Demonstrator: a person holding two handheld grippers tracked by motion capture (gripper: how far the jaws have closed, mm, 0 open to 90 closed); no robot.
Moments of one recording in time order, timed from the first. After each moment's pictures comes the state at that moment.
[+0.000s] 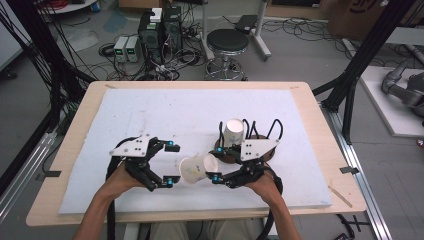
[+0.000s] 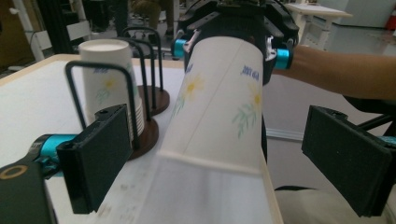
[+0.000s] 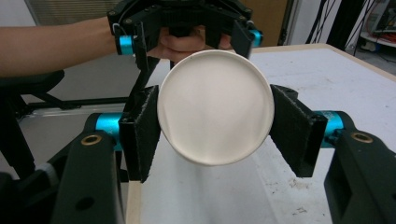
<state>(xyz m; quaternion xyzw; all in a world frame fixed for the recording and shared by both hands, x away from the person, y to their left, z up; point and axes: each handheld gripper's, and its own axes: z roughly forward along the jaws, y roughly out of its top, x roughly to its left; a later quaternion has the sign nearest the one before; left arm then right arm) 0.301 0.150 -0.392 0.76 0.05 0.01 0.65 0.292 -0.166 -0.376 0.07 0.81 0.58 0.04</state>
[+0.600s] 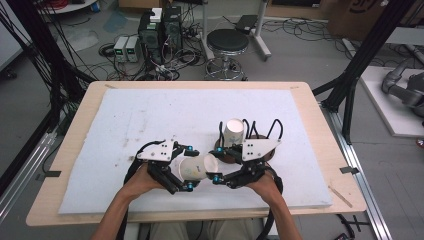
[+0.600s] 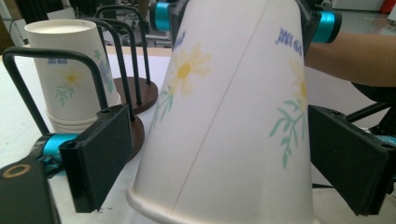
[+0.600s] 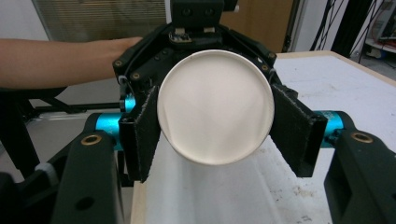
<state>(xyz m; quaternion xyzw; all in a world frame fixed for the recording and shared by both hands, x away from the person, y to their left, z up) 0.305 0.112 -0.411 0.78 0.04 0.01 0.62 0.292 -0.167 -0.374 0.06 0.81 0.59 0.03</state>
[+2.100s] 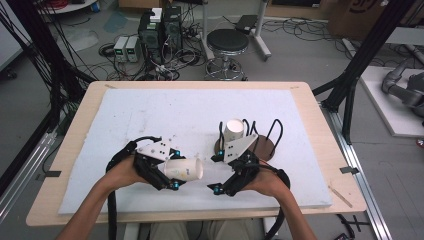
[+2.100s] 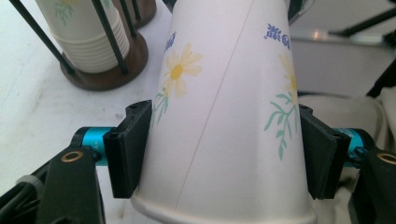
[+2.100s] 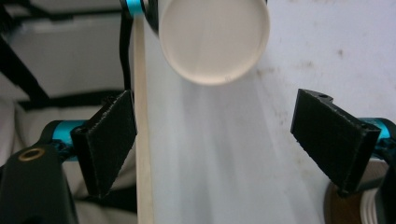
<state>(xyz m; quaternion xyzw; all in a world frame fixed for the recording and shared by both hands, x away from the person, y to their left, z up) 0.302 0.132 -0.370 0.90 0.02 0.02 0.43 0.292 -0.145 -0.359 0.06 0.92 0.38 0.02</state>
